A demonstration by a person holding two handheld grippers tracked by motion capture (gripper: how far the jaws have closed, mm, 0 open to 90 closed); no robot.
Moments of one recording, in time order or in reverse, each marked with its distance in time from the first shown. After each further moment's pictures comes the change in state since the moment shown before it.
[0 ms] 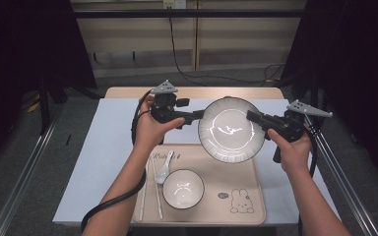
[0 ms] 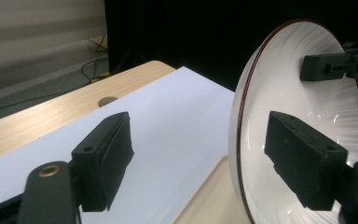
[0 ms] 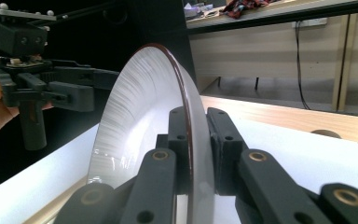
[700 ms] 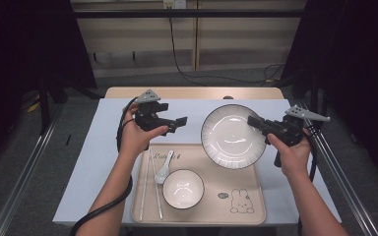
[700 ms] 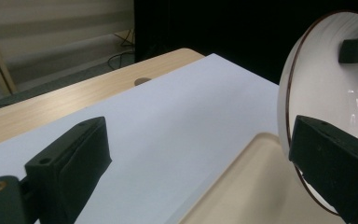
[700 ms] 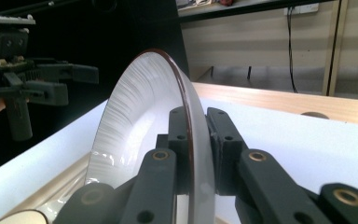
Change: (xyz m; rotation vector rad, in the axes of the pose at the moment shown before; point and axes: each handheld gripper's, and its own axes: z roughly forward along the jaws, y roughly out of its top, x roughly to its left) left arm 0.025 -0.031 -0.026 0.013 0.090 -0.016; right arm -0.005 -0.015 -0.001 0.045 -0.032 0.003
